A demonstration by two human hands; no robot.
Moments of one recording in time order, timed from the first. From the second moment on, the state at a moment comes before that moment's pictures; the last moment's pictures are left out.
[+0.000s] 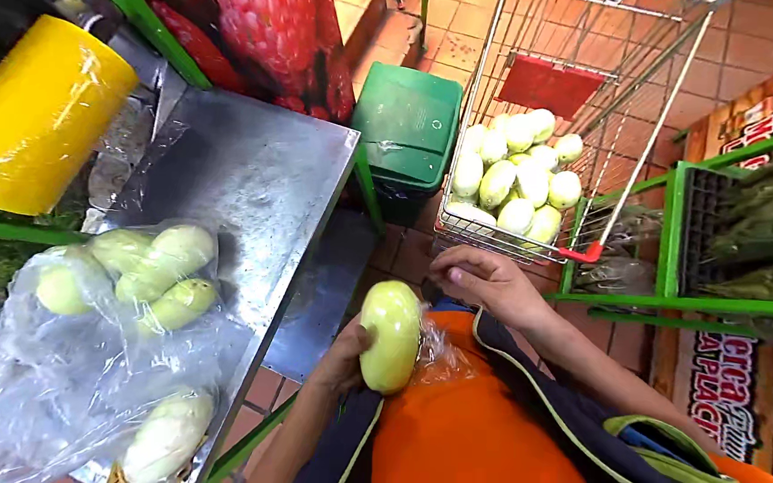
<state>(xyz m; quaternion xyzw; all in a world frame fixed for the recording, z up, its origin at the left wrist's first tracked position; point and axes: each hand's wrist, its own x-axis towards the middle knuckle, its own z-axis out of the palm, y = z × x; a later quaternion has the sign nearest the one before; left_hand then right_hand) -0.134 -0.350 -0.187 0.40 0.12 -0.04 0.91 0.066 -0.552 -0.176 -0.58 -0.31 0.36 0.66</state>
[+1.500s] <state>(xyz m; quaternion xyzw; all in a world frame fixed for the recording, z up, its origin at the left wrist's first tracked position) -0.132 -0.323 -0.173 0.75 -0.01 0.07 0.65 0.013 -0.517 -0.217 -0.68 -0.51 0.30 0.44</state>
